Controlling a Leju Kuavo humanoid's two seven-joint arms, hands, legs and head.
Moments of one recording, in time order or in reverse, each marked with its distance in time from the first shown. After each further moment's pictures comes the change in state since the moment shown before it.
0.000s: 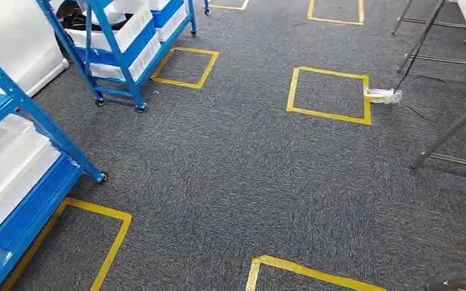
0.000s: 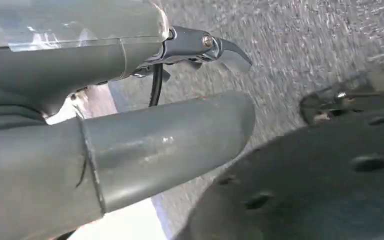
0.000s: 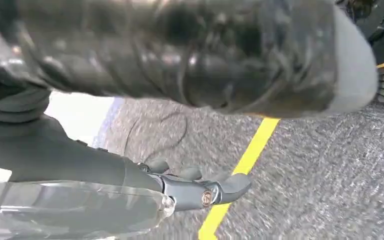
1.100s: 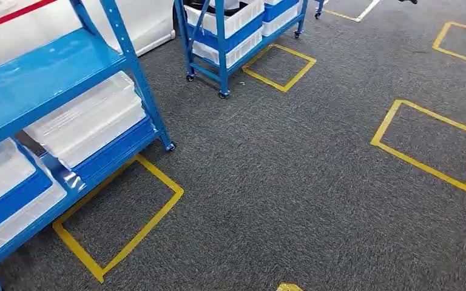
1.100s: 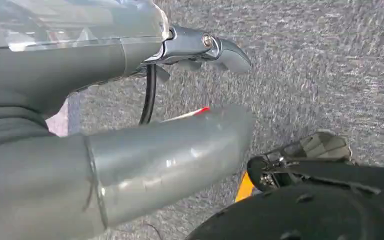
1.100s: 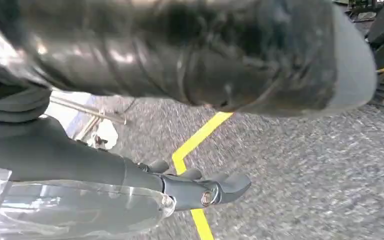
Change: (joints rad) left arm -0.001 0.019 -0.025 -0.003 -0.040 0.183 -0.214; right arm 0.007 0.001 0.000 0.003 -0.009 -0.002 0.000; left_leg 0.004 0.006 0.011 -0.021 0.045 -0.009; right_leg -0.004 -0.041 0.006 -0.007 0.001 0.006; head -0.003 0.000
